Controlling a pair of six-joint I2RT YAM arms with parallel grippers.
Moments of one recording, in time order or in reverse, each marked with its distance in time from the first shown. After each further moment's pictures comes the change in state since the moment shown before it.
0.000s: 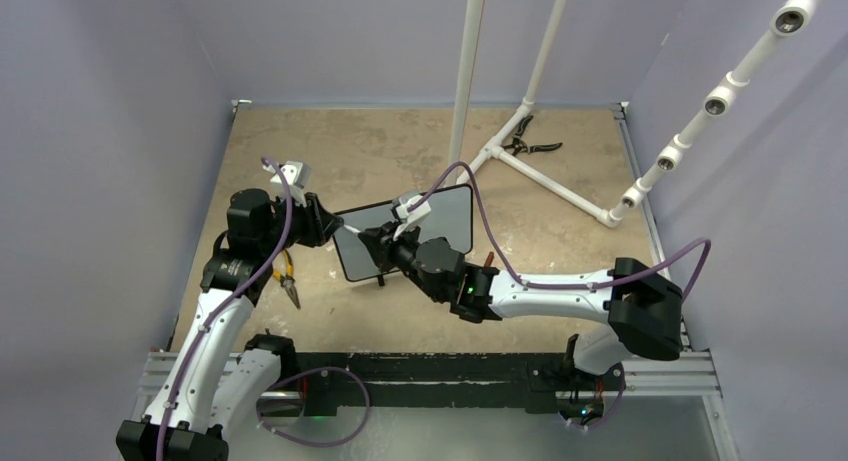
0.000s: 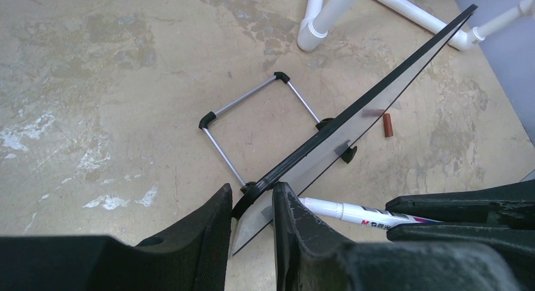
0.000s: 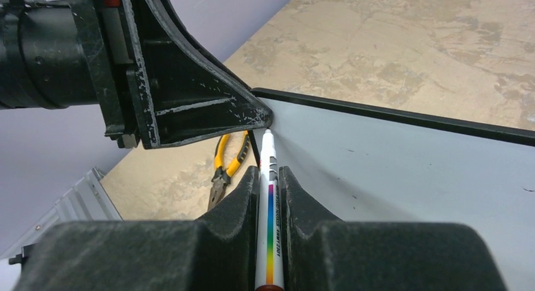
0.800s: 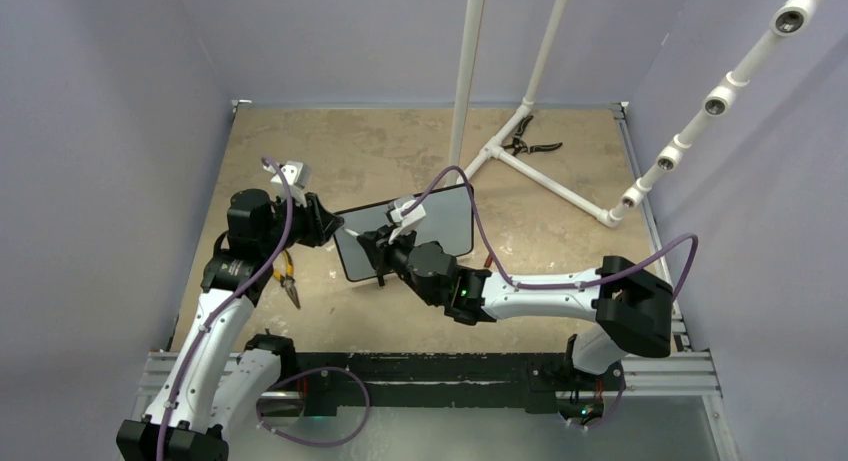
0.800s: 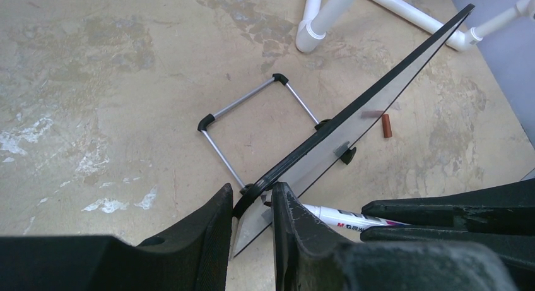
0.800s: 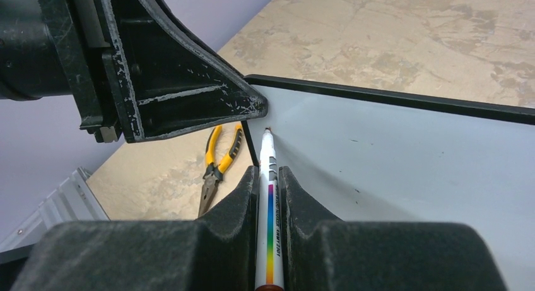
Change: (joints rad) left arm 0.000 -0.001 -0.006 0.014 0.008 0.000; right arm 0.005 0.050 0.006 0.015 0.033 0.000
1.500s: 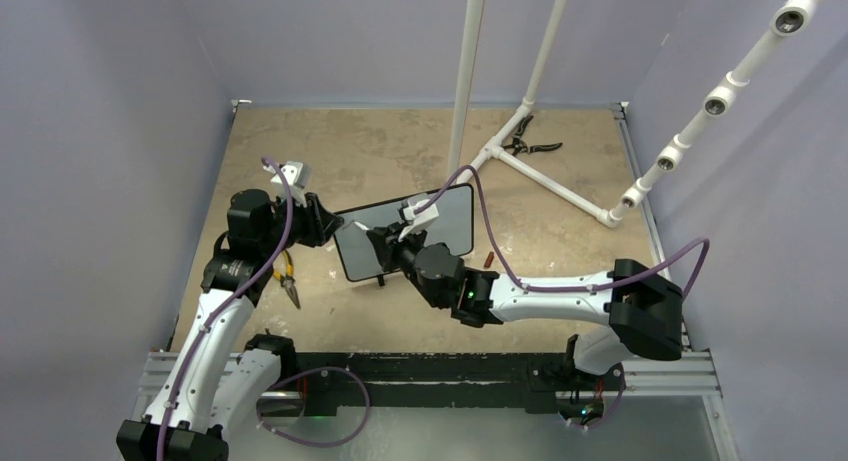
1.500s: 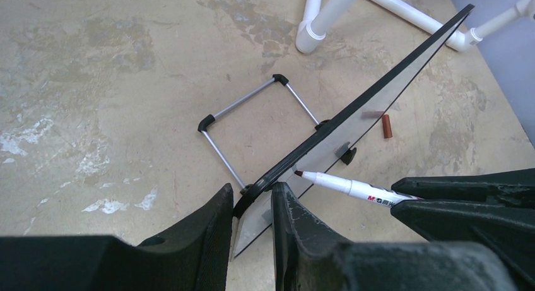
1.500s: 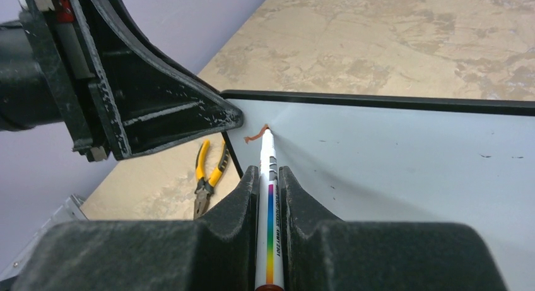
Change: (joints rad) left arm 0.000 -0.001 -0.003 0.005 -0.002 0.000; right arm 0.011 -0.050 -0.014 -0.021 0.116 0.033
